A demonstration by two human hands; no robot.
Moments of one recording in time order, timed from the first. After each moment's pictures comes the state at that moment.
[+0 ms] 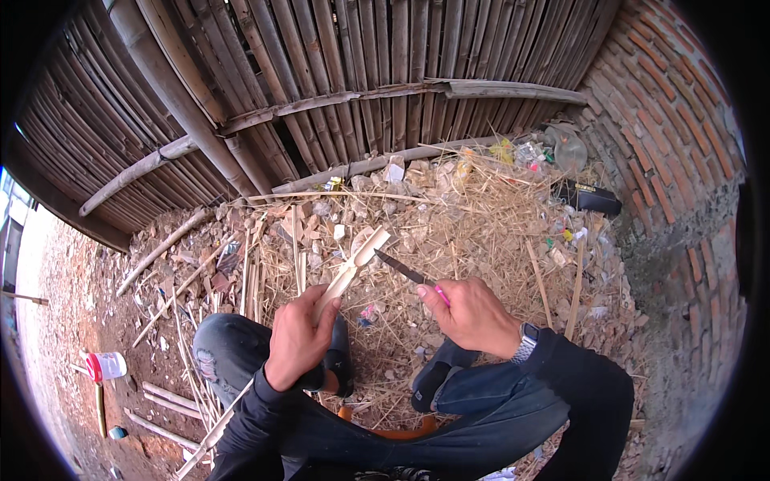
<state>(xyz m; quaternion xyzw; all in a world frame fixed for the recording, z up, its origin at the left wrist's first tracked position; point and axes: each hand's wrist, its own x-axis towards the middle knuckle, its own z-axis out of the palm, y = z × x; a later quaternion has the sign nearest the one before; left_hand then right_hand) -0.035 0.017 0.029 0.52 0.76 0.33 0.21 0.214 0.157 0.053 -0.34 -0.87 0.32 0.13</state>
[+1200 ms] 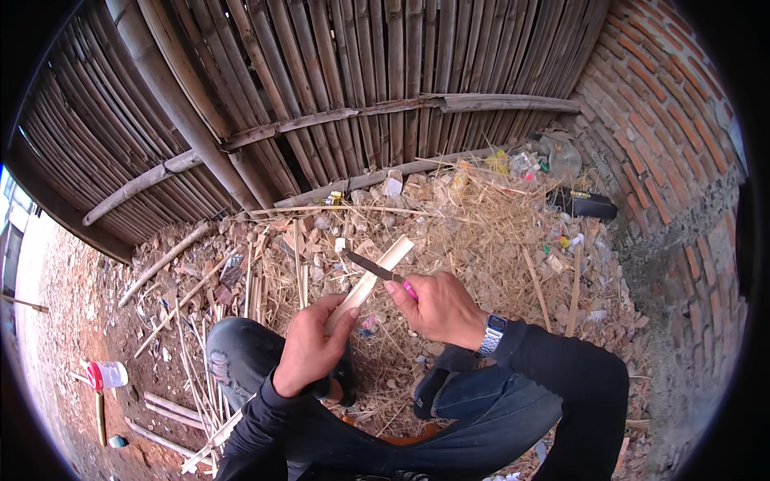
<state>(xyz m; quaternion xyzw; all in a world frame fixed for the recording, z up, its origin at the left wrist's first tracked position) -0.021 0.018 0.051 0.52 0.70 0.38 0.31 0.176 0.160 0.041 -0.30 -0.89 0.27 0.19</state>
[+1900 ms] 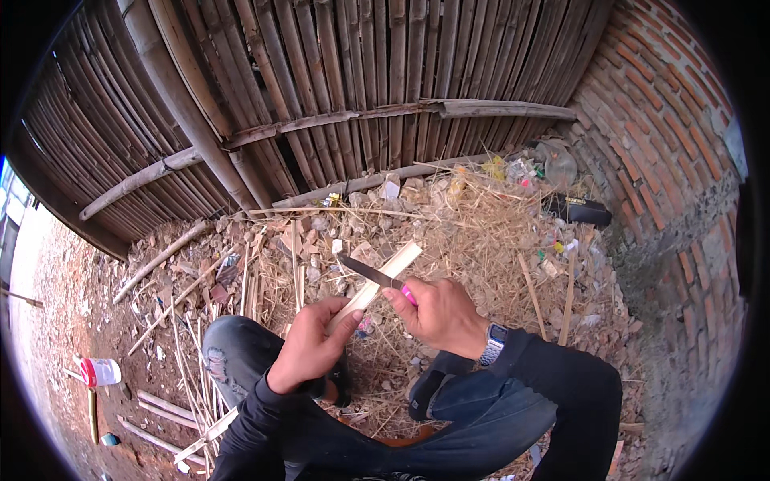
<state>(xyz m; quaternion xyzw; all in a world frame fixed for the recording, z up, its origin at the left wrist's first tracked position) -0.026 0.016 0.053 0.51 0.66 0.38 0.39 0.180 0.148 0.052 -0.30 -0.90 0.22 0.22</state>
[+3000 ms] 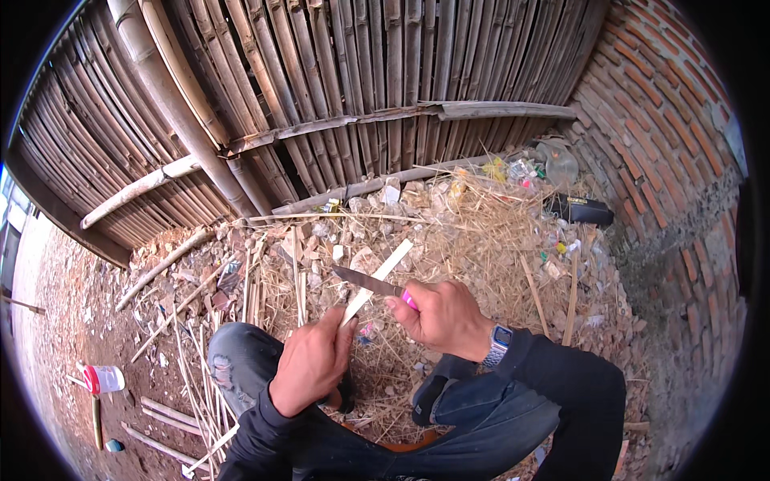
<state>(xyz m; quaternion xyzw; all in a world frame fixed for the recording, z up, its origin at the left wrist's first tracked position) -0.014 0.012 0.078 0.58 0.72 0.29 0.24 0.178 0.154 0.058 -0.27 -0.91 0.20 0.25</state>
